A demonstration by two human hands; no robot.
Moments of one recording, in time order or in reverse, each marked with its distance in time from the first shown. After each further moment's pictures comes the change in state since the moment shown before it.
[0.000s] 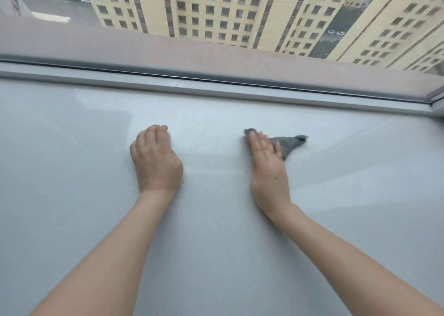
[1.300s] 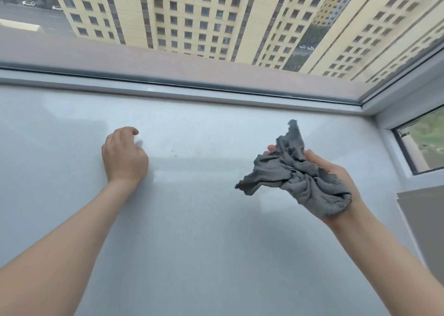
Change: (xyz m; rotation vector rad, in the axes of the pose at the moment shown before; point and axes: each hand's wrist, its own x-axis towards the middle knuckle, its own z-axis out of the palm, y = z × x) left_hand -0.003 0.008 -0.020 -0.135 -0.086 -0.080; right_hand -0.050 0.035 -0.183 1.813 -0.281 0.924
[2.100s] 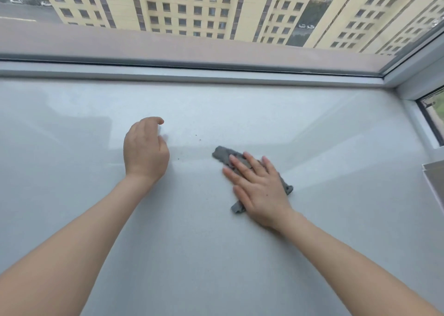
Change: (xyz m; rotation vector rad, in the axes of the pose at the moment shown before) left_hand -0.010 -0.018 -0.017 -0.052 -0.038 0.238; right_hand 0.067 0.147 -0.017 -2.271 0.010 -0.777
